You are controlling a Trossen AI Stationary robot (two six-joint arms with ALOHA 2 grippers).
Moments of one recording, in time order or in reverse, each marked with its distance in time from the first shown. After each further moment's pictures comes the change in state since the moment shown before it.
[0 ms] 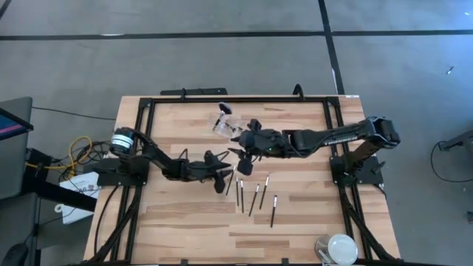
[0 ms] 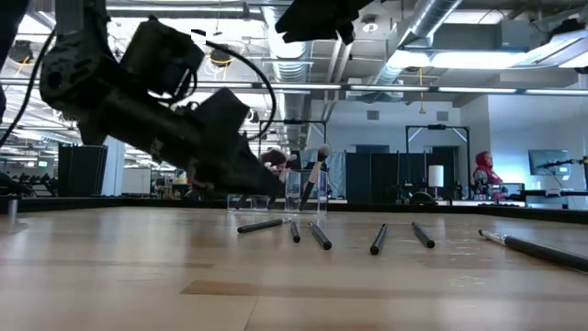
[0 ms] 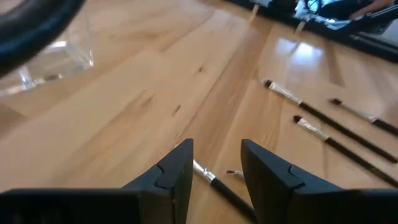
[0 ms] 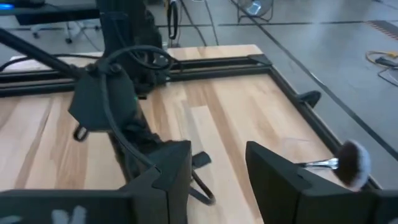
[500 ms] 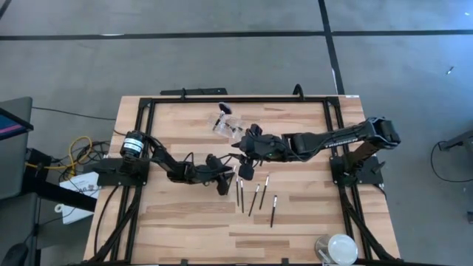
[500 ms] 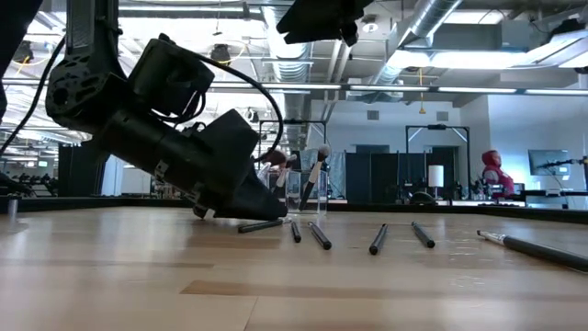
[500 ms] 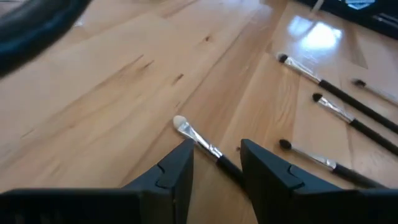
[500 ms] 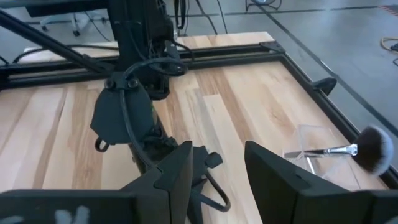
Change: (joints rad) left arm -0.012 0.124 0.048 0.006 -0.009 -0.070; right arm 0.035 0.003 -0.001 -0.038 0.000 0.052
